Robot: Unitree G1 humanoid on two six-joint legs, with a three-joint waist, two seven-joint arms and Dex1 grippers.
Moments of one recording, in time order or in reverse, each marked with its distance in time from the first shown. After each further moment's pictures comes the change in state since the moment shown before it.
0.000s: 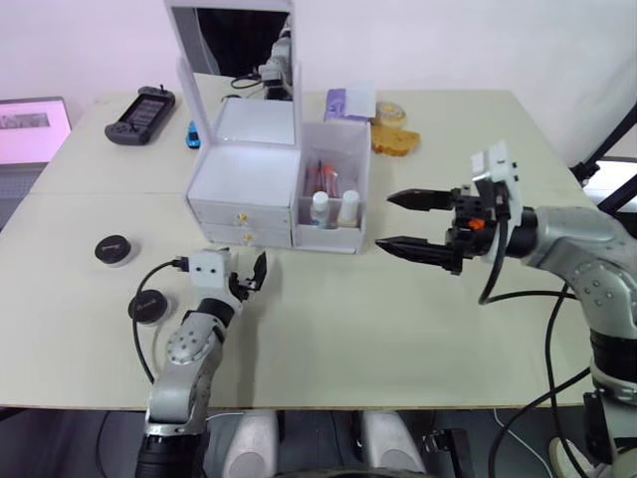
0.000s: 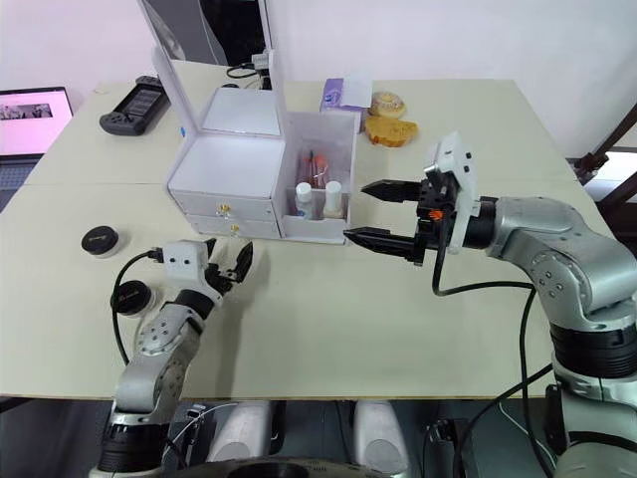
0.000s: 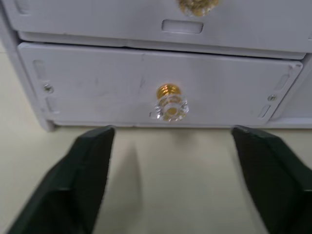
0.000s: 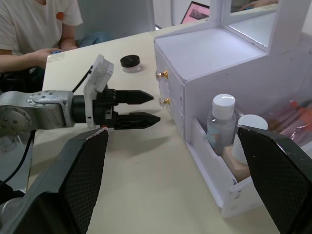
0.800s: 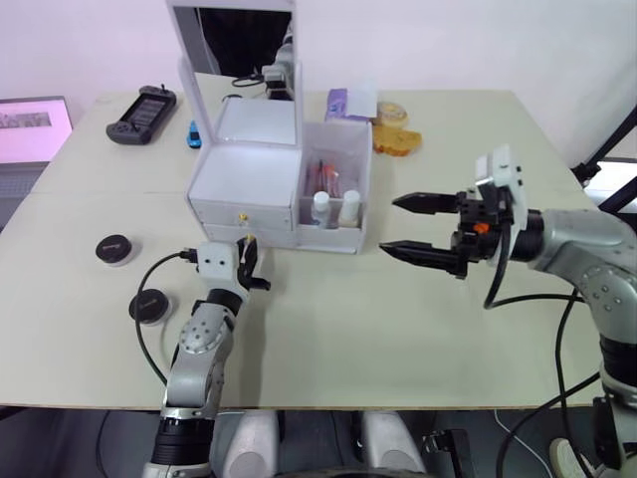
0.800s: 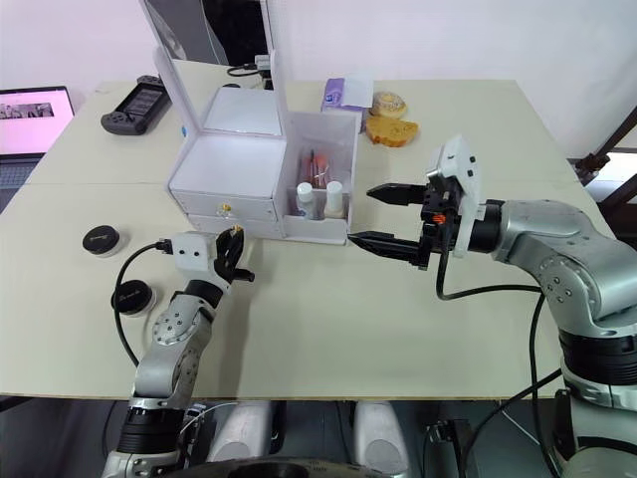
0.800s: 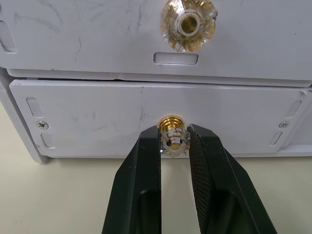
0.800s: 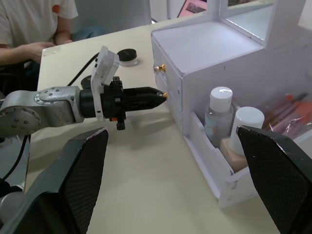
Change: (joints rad) left arm -0.051 -0.046 -0.005 0.076 0.068 -0.086 0.021; right arm 0.025 -0.028 -0.006 -0.022 0.001 0.000 -0.005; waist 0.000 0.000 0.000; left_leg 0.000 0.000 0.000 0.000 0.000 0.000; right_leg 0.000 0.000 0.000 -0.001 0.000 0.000
